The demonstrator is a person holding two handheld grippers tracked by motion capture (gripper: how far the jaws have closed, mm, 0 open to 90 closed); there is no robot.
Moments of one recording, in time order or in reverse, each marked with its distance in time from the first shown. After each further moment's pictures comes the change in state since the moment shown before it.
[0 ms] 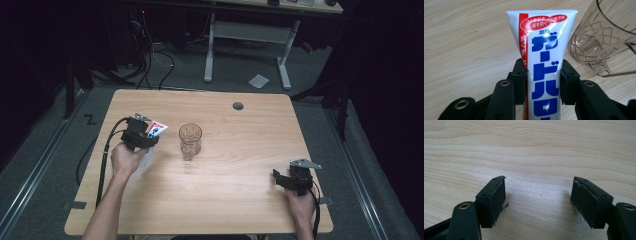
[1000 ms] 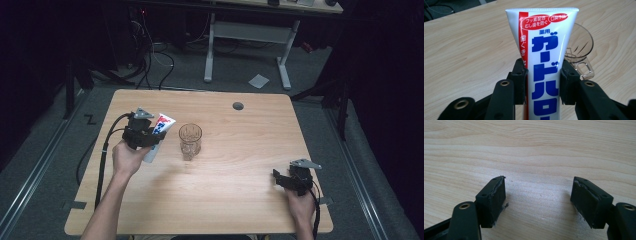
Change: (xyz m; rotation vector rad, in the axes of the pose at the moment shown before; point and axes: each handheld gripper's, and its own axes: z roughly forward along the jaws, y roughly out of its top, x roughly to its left) left arm -0.029 0.017 -0.039 -0.133 -0.080 0.063; right arm 0.000 0.000 0.000 -0.001 0.001 -0.002
